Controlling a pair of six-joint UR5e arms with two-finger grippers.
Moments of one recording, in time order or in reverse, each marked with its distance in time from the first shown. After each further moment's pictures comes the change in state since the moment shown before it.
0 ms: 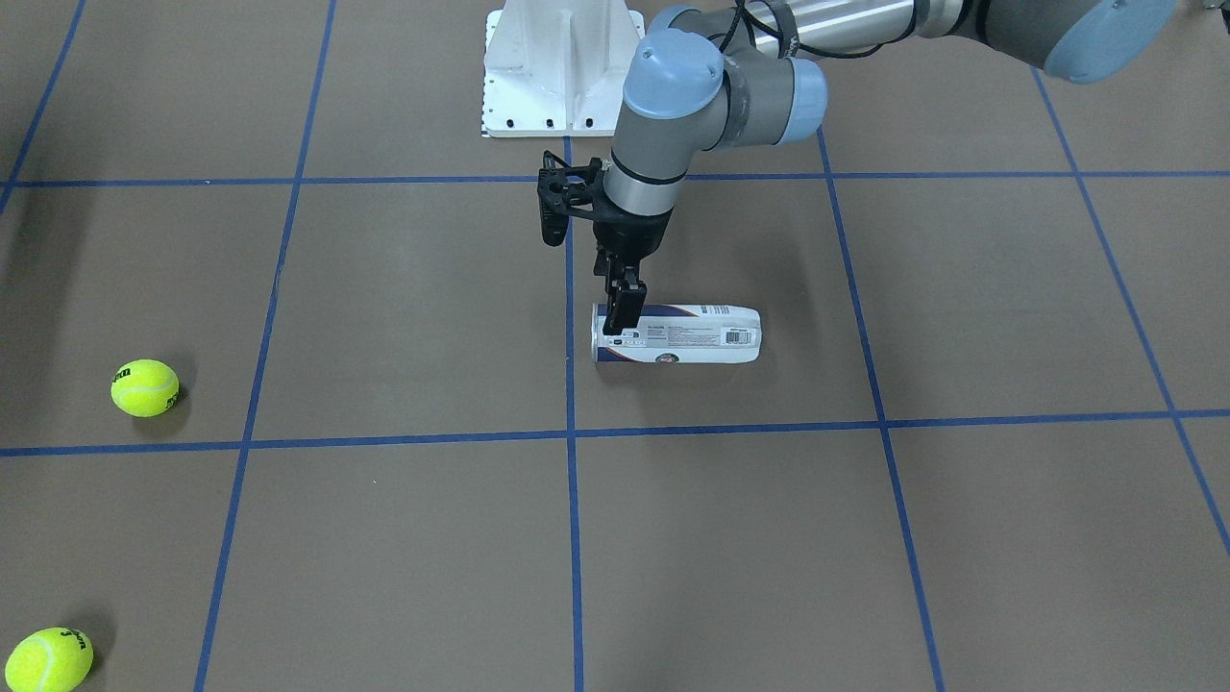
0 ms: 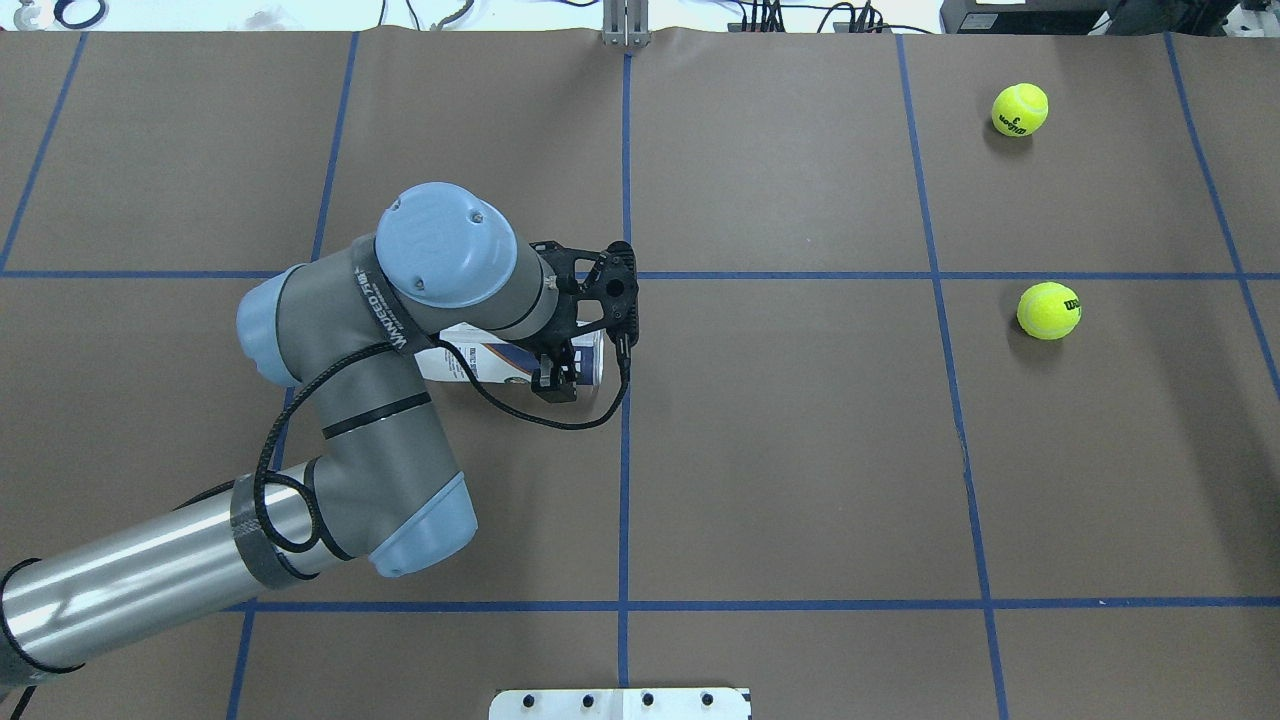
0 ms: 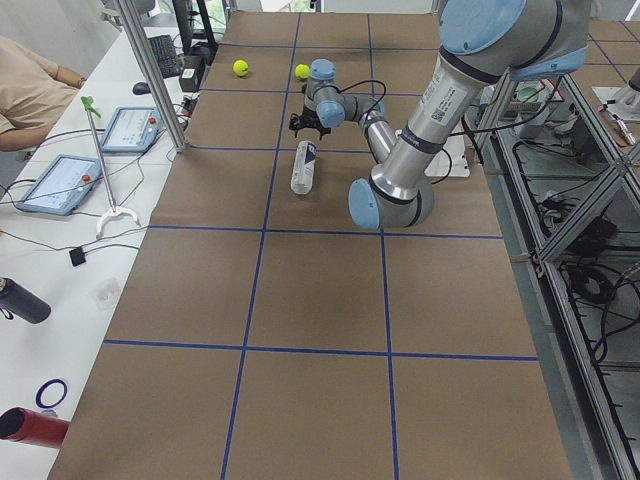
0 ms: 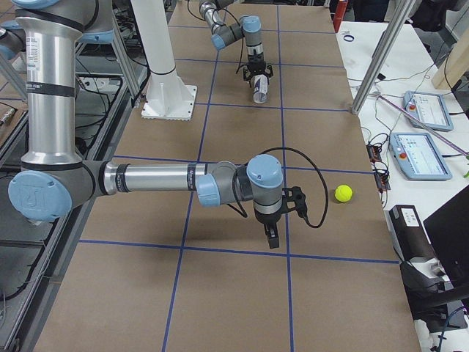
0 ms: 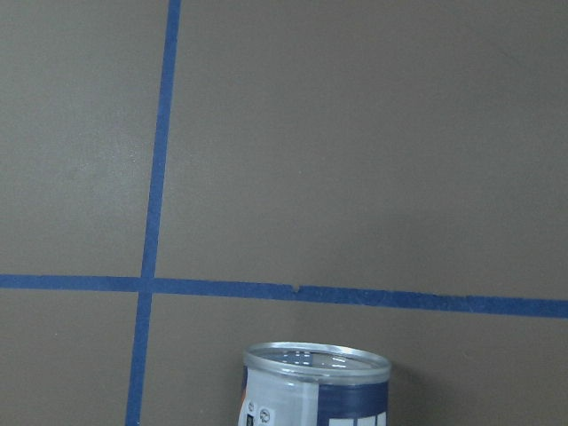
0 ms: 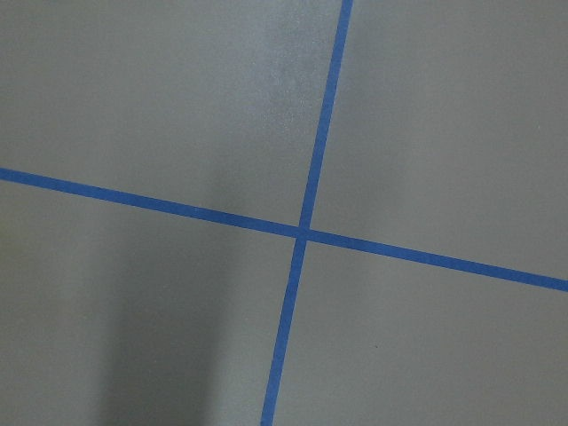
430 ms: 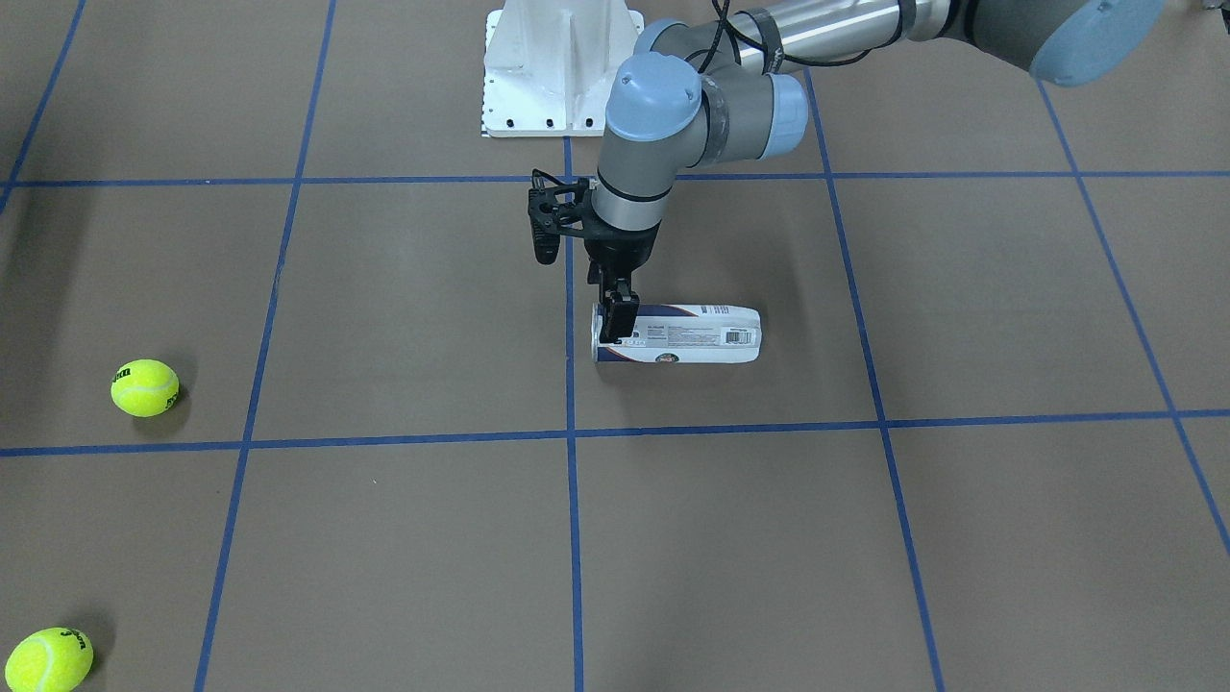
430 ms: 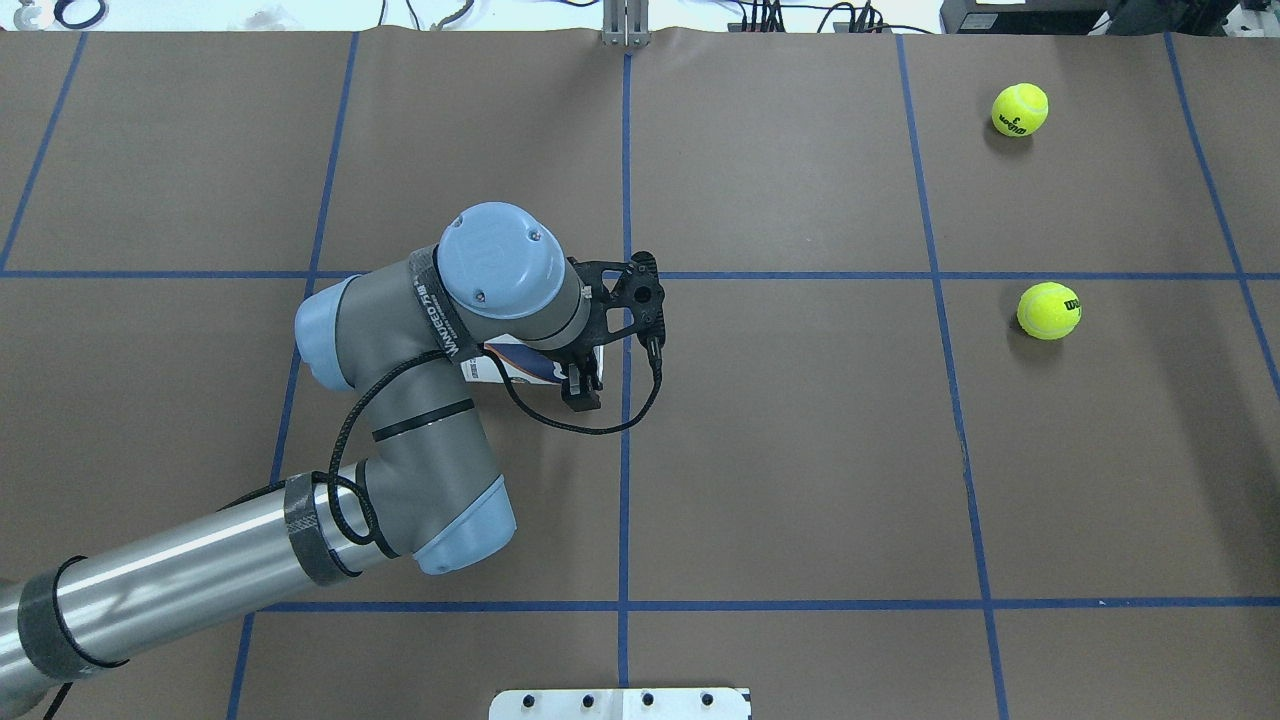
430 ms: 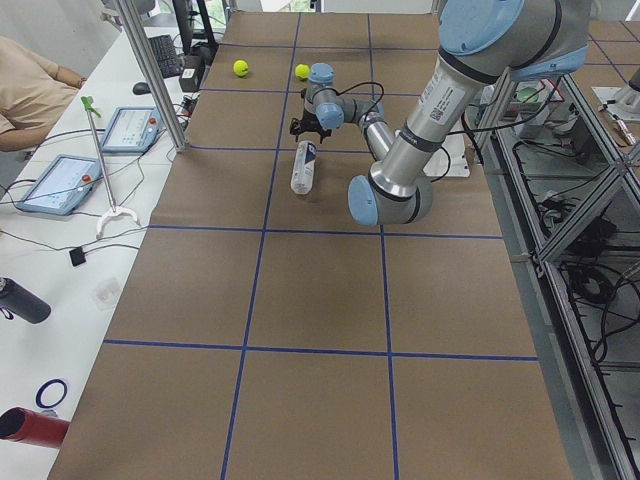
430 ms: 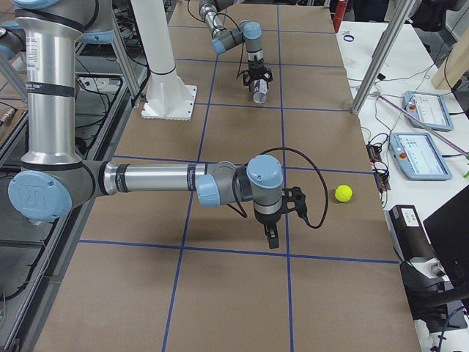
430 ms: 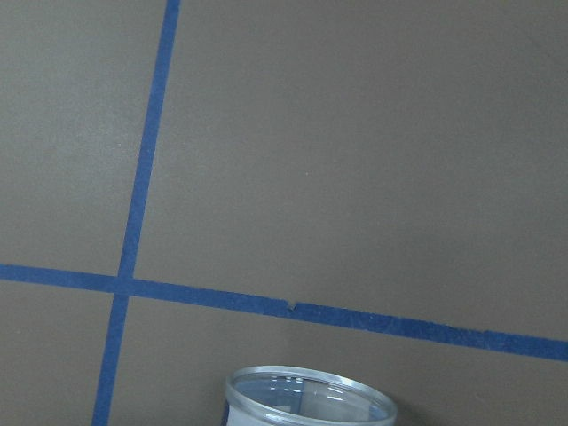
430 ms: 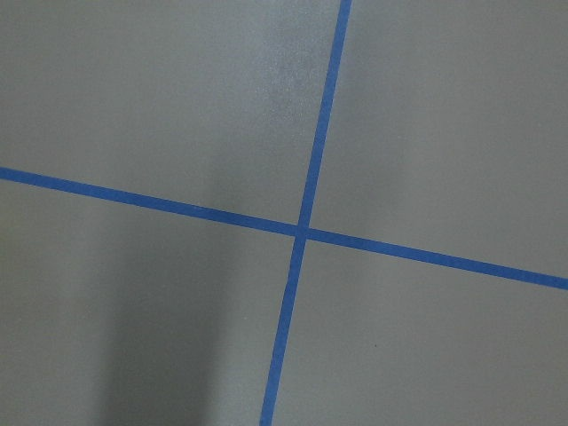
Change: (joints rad) left arm 0.013 -0.015 0.049 -0.004 0.007 -0.022; right arm 0.000 0.000 0.000 0.000 0.000 0.000
